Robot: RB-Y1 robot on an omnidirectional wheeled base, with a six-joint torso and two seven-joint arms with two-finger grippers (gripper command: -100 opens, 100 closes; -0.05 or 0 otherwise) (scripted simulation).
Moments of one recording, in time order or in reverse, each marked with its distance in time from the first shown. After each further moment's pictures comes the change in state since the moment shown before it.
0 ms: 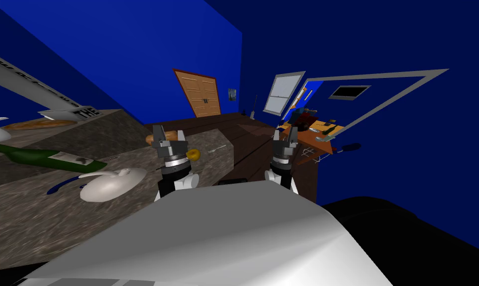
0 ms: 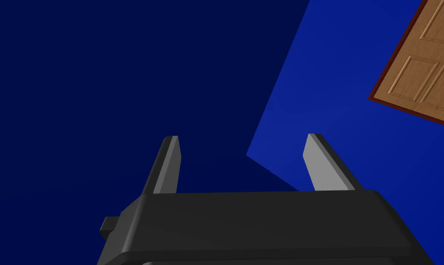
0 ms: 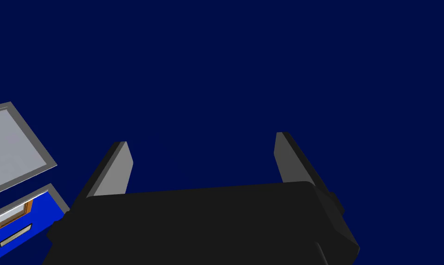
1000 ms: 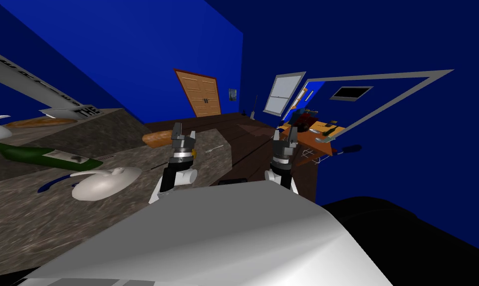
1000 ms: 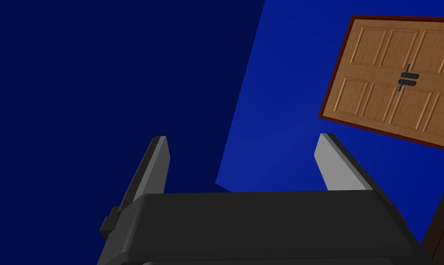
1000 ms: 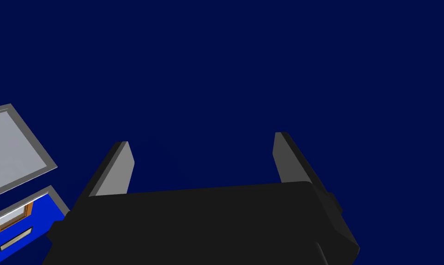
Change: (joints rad) left arm -0.129 0.149 0.014 0.056 0.042 0.243 0.009; right arm 0.000 0.000 0.000 0.000 0.000 0.000 0.000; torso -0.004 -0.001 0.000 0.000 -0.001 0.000
